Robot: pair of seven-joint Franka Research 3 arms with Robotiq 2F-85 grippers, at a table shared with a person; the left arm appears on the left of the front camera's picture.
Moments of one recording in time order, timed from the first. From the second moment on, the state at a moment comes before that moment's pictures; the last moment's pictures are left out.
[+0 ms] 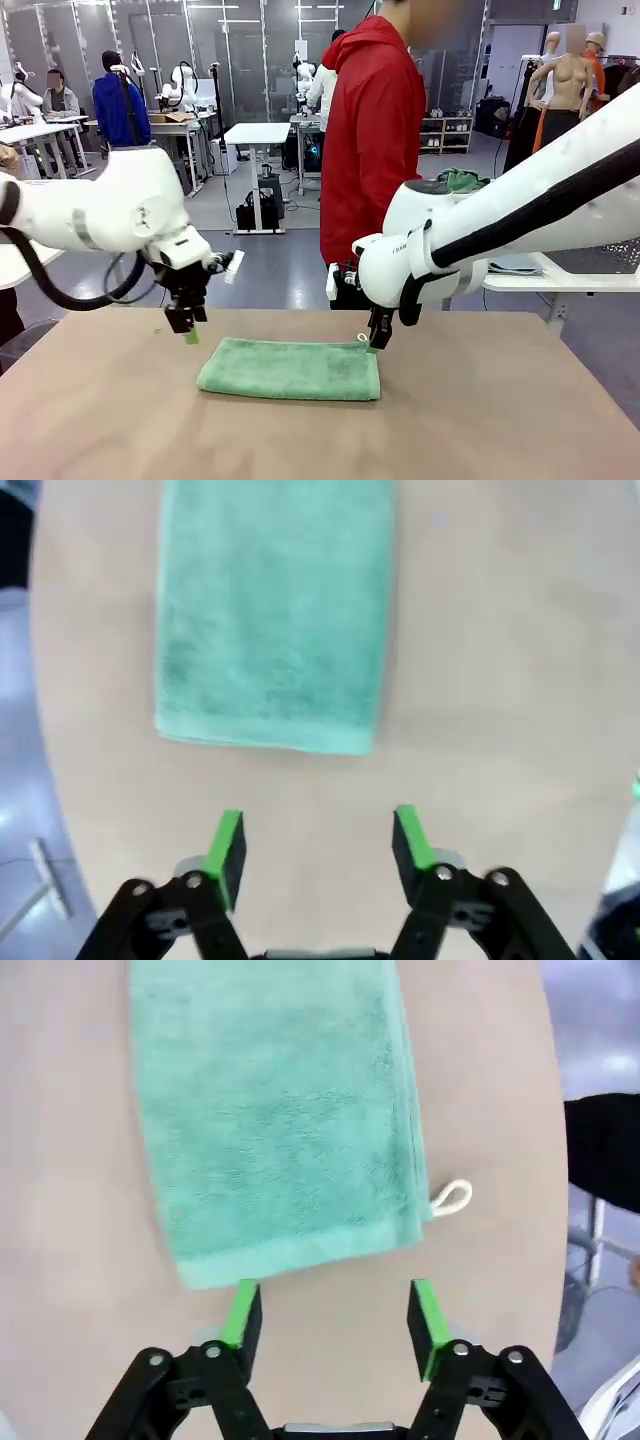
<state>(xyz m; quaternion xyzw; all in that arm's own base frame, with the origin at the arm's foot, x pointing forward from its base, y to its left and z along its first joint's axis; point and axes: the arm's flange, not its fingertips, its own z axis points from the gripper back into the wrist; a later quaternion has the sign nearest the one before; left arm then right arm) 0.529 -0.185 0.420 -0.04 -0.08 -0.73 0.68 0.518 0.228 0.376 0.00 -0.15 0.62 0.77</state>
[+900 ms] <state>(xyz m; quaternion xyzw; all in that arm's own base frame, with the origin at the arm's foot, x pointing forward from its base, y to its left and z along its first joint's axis) 0.508 -0.119 0.429 -0.18 -0.22 -0.71 0.64 0.455 0.162 0.407 0.13 -0.19 0.26 0.94</state>
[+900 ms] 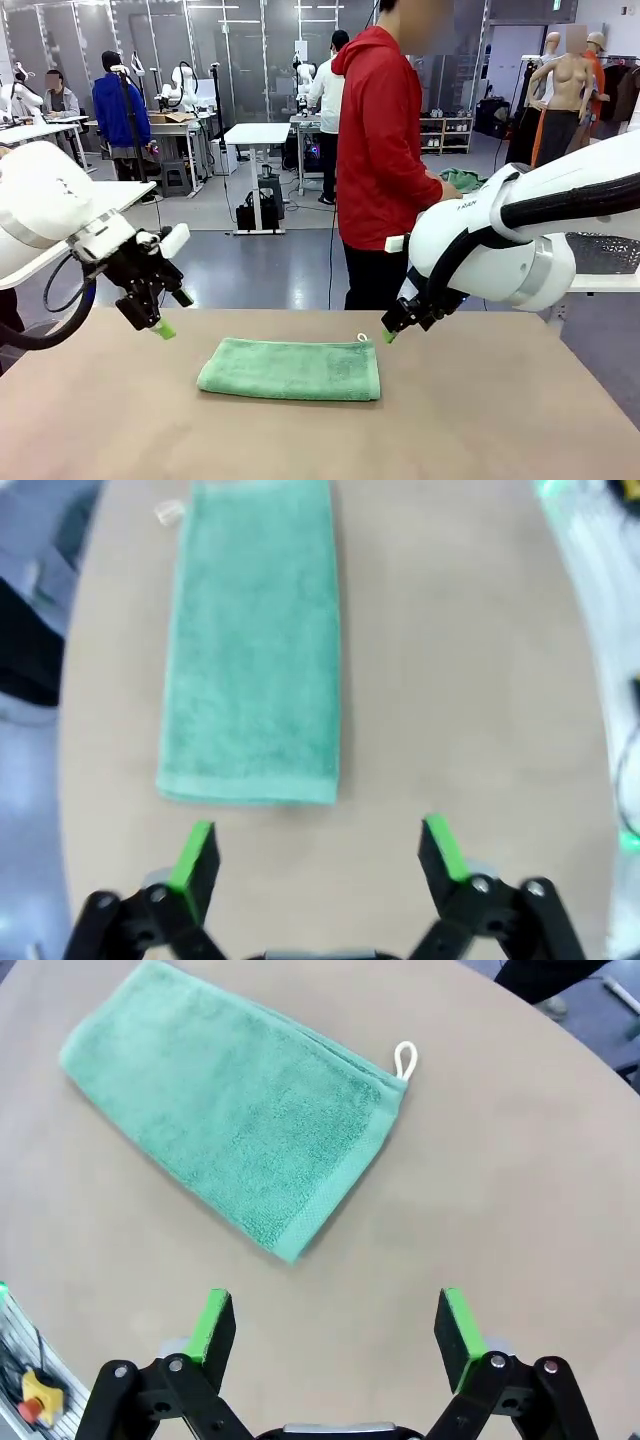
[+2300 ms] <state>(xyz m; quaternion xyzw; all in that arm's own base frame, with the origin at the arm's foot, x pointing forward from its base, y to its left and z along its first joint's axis) 0.496 -0.041 0.423 -0.33 -0.35 -0.65 0.59 0.517 0.231 0.335 0.08 -0.06 -0.05 0.99</state>
